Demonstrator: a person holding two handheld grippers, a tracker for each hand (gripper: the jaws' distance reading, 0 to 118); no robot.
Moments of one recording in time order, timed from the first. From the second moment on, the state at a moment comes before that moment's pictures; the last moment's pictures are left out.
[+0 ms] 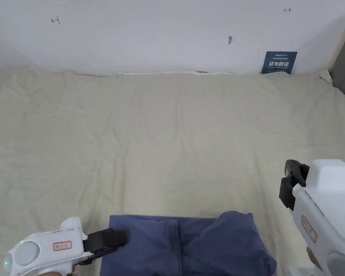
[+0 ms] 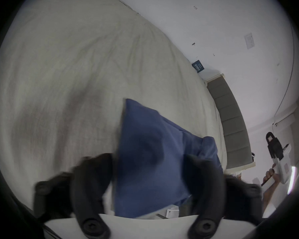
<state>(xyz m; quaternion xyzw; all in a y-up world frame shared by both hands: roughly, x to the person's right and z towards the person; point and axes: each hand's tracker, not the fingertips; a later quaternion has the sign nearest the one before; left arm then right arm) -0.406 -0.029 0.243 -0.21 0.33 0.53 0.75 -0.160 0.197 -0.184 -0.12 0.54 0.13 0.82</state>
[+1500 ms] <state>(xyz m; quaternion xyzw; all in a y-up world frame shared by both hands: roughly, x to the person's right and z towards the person) -0.306 0.089 0.016 -0.37 0.31 0.34 0.81 -0.134 0.205 -0.203 -0.11 0.55 0.11 0.82</state>
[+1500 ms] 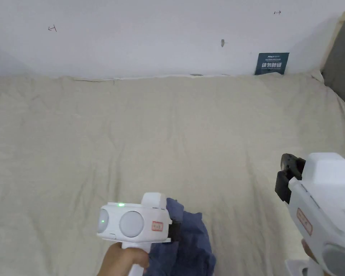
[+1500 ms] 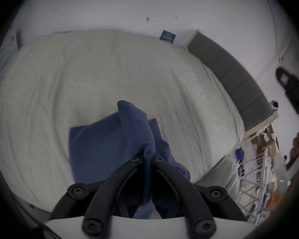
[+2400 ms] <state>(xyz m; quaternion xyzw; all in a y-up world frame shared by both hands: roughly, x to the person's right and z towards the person) -0.290 0.108 0.070 -0.18 0.46 0.21 0.84 -0.119 0.210 -0.216 -0.11 0.53 0.09 0.83</state>
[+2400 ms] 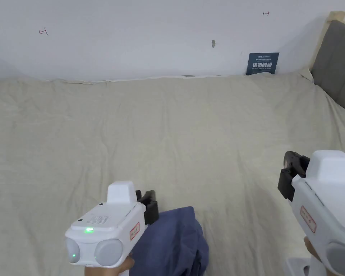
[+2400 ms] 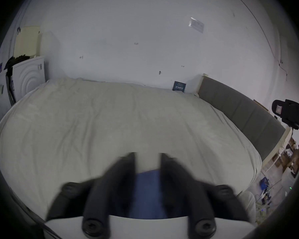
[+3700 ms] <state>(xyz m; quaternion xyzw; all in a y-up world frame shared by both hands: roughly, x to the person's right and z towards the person) -0.246 0.111 -0.003 -0.20 0.39 0.11 0.89 -0.109 0.212 -0.217 -0.12 0.53 0.08 0.83</state>
